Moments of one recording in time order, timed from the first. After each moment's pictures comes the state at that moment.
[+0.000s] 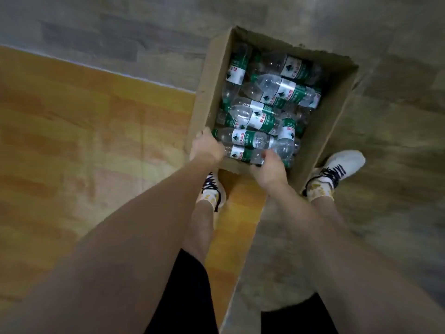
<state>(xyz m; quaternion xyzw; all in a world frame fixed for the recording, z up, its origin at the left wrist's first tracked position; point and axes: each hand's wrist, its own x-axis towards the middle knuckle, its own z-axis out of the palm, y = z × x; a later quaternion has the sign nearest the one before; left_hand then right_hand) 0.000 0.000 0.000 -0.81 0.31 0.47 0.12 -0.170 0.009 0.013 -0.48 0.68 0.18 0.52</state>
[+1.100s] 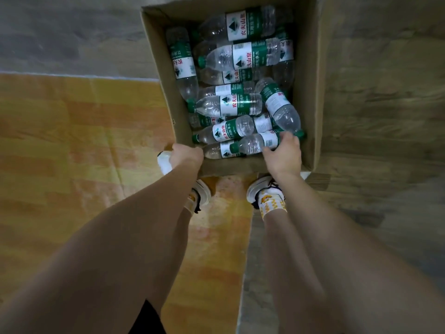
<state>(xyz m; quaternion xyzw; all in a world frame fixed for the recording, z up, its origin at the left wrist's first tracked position) -0.096 0.045 -0.096 -0.89 0.13 0.41 0.16 -0.304 0.046 -0.109 -0.40 0.79 0.06 0.46</state>
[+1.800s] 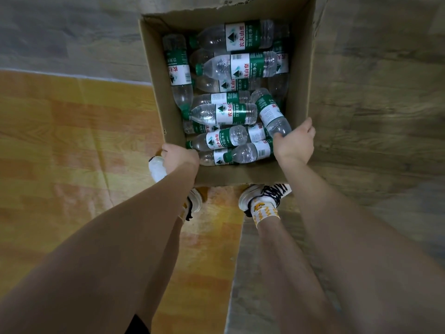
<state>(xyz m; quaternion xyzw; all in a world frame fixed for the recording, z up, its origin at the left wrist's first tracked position) -0.095 0.035 -0.110 -0.91 0.11 0.37 0.12 -0.316 -0.006 -0.131 -0.36 0.86 0.07 0.35</state>
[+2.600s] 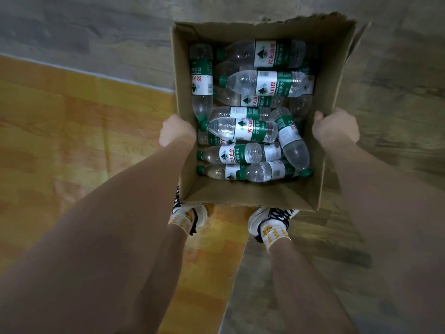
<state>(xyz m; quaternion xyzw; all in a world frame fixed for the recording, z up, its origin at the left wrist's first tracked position) -0.024 -0.033 -0.148 -0.90 0.25 0.33 0.15 -0.329 -0.100 -0.158 -0.46 0.81 0.20 0.29</state>
